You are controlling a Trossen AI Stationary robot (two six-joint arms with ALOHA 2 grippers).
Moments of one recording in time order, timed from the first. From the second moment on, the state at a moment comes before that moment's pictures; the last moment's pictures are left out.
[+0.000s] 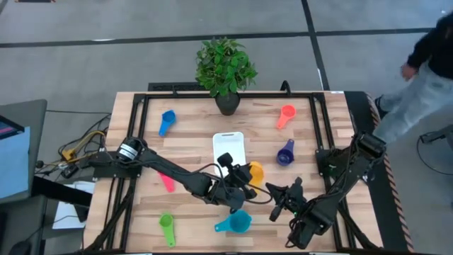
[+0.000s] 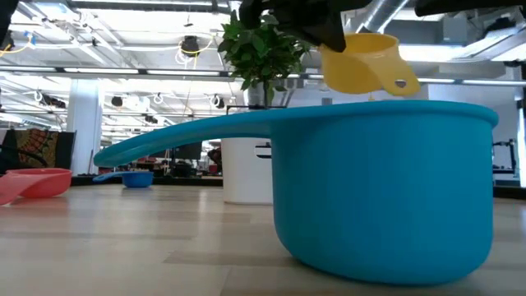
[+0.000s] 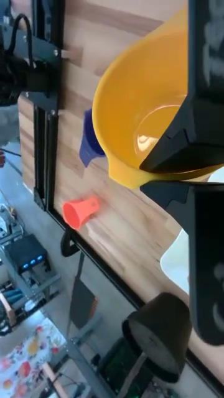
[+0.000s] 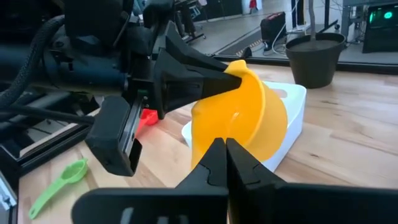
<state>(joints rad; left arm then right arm) -0.40 2.05 1.62 -0.09 -1.10 -0.15 0.90 1.72 1.14 -0.85 1.40 1.74</state>
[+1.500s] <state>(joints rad) -0.37 2.13 1.68 -0.28 0.18 0.20 1.05 1.72 1.14 -0.91 1.03 1.74</state>
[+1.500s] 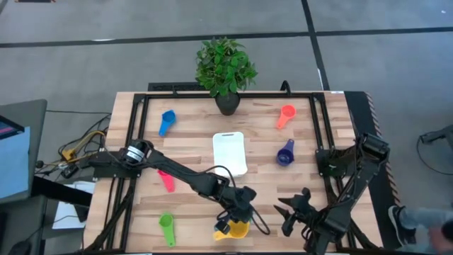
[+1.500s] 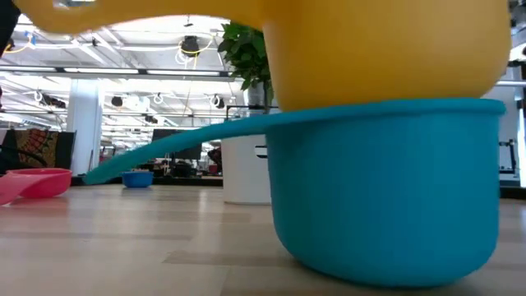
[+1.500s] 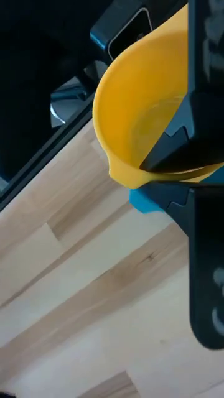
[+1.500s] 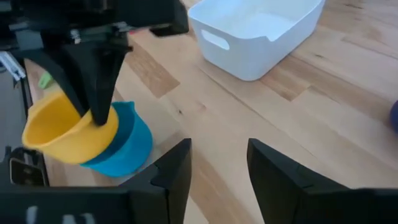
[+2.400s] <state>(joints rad) -0.46 1.97 1.71 -0.54 -0.06 -0.11 0.86 1.74 1.14 -0.51 0.86 1.27</state>
